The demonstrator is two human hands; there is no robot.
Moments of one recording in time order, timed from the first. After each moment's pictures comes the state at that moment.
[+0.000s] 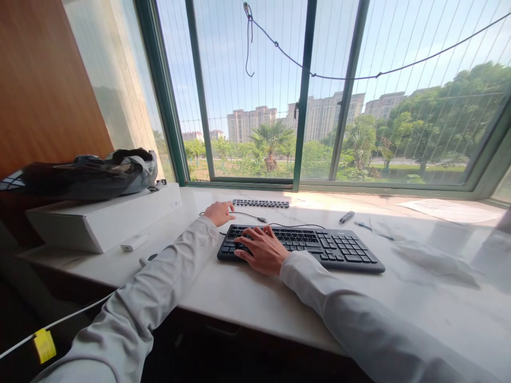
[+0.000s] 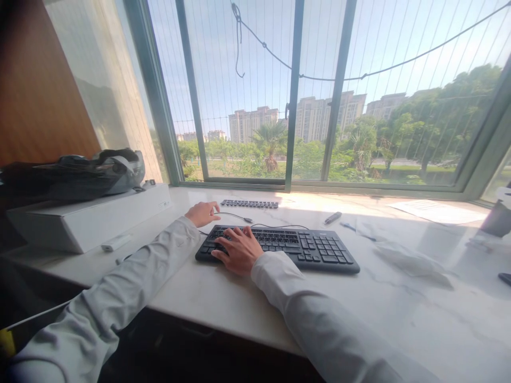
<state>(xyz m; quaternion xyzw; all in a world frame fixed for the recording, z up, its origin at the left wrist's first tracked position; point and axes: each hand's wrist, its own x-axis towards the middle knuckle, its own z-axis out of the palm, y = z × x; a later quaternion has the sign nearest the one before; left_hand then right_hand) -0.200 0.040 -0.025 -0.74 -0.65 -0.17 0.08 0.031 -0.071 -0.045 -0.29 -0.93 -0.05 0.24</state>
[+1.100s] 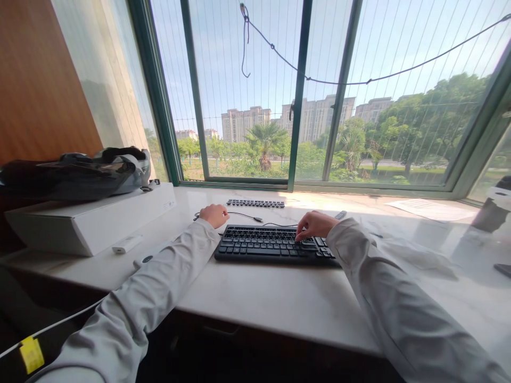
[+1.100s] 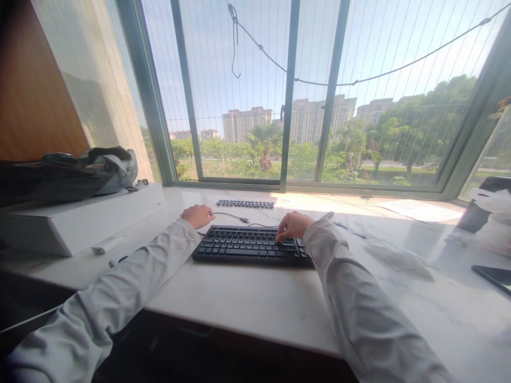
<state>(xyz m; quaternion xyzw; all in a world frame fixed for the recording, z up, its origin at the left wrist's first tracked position) -0.195 0.040 -0.030 -0.68 -0.72 -0.11 0.10 0.170 0.003 0.003 -0.48 -0.87 0.08 0.05</state>
